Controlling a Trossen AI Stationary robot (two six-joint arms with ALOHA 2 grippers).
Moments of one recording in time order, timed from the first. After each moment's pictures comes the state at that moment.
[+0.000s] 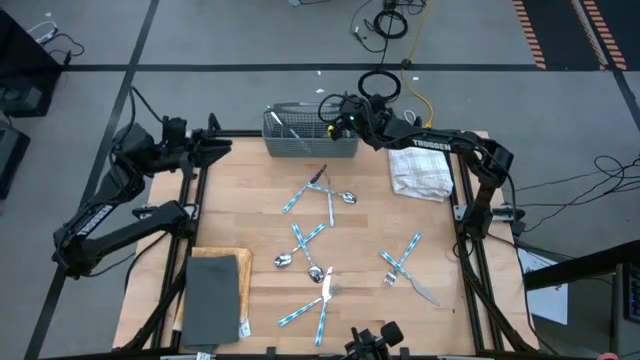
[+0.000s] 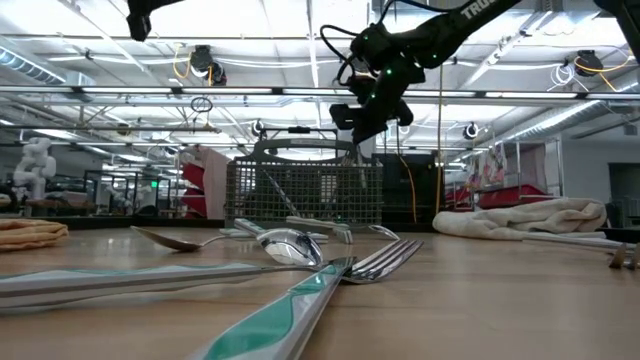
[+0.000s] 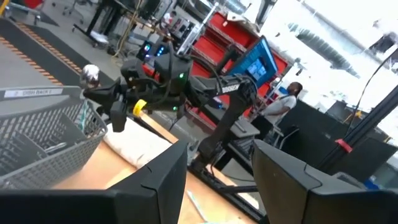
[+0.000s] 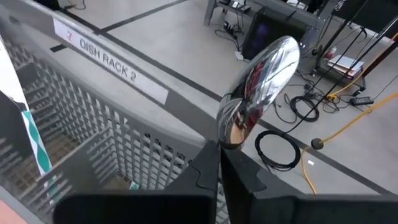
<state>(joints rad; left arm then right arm) 0.77 0.52 0.78 -0.21 0.58 -0.64 -0.52 1.82 1.38 -0.13 0.57 0.14</state>
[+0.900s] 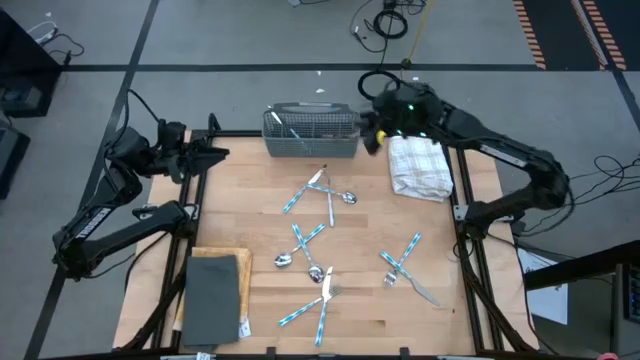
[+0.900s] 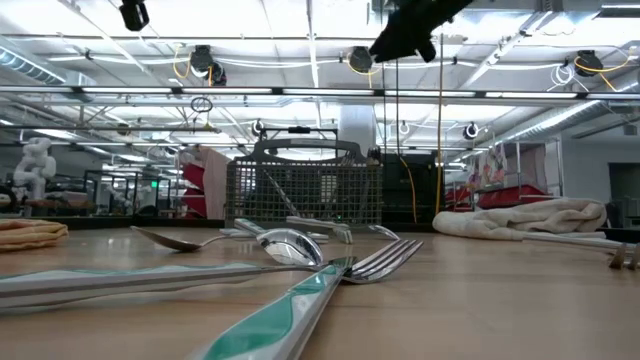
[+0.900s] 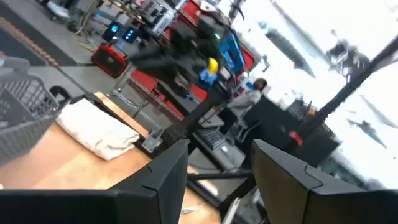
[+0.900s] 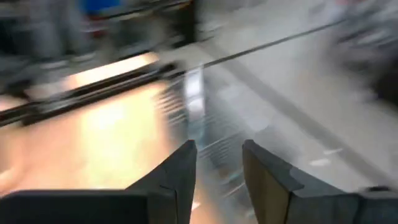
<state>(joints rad) 0.77 0.49 0.78 -0.18 0.71 -0.80 -0.49 1.35 1.38 -0.48 -0.01 0.06</state>
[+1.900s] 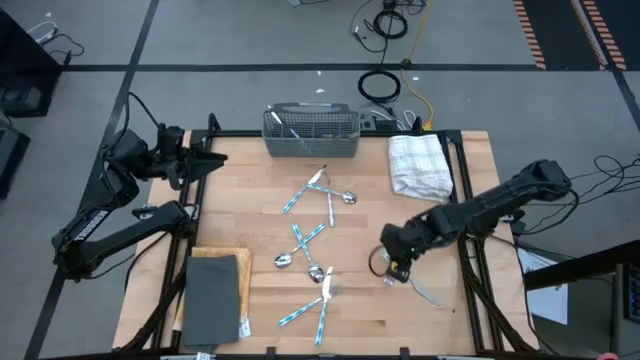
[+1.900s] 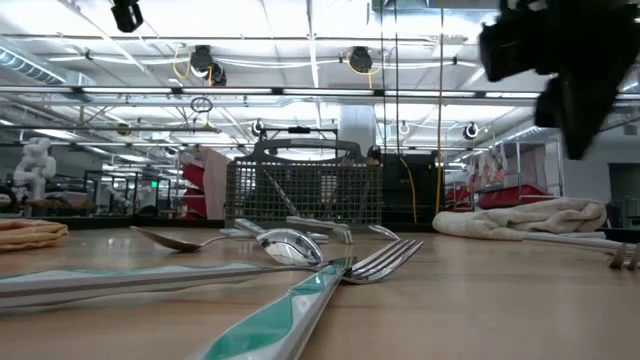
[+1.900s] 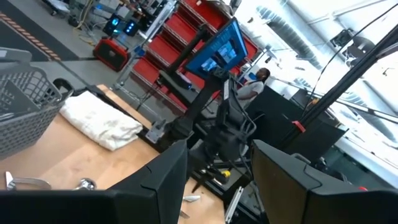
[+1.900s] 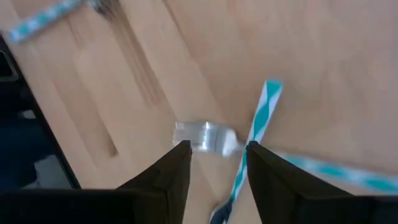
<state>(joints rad) 0.76 0.45 0.78 -0.26 0.72 -0.73 0.35 1.34 0.90 -0.76 -0.13 0.92</state>
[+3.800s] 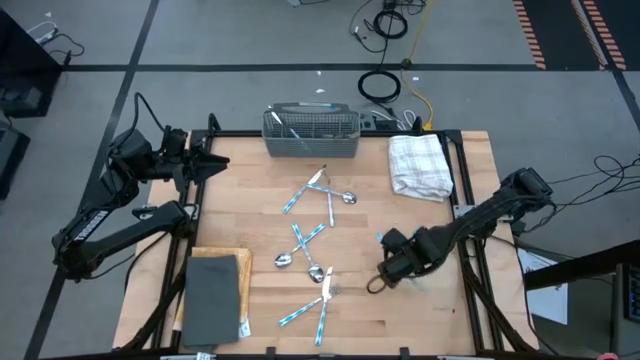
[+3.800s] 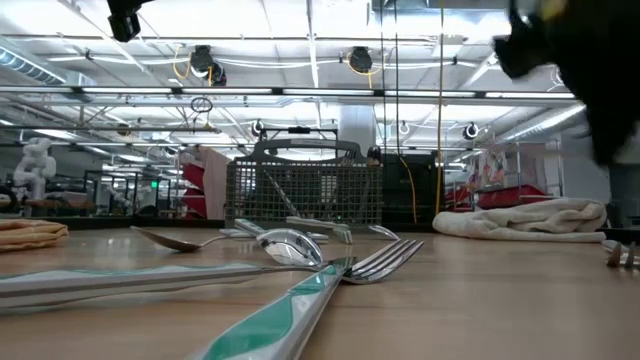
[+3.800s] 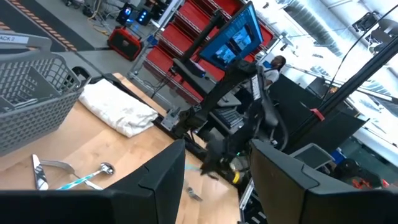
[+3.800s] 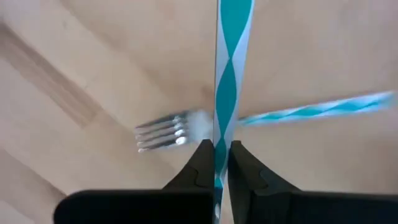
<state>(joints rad) 0.76 0.45 0.78 -0.36 0.70 -0.64 0.48 1.56 1.12 -1.08 0.12 1.32</state>
